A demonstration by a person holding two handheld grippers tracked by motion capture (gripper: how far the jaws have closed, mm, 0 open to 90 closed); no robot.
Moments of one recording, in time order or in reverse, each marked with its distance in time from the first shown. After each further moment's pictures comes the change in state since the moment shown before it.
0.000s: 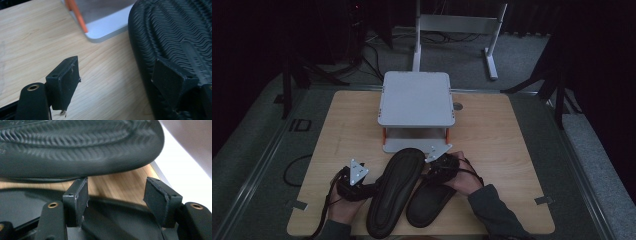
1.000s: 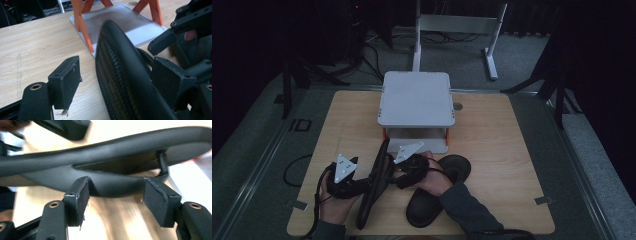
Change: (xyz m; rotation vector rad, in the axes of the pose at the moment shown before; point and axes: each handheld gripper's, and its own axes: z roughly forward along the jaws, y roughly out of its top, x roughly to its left) left arm 0.009 0.022 -0.032 -0.100 -0.028 -0.059; right arm 0.043 0.067 0.025 -0.156 0.182 -0.043
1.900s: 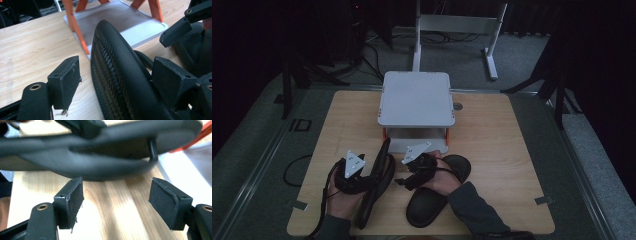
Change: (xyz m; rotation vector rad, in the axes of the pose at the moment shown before) left arm -0.002 0.006 0.010 0.000 -0.017 0.020; right arm -0.009 -0.013 -0.015 0.052 -0.033 -0.014
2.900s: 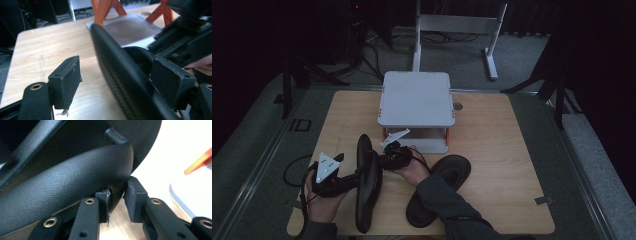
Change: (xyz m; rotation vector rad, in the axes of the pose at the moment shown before) left arm 0.032 -0.010 -0.039 -0.110 0.066 -0.092; right arm -0.018 0.041 0.062 -0.079 0.037 0.280
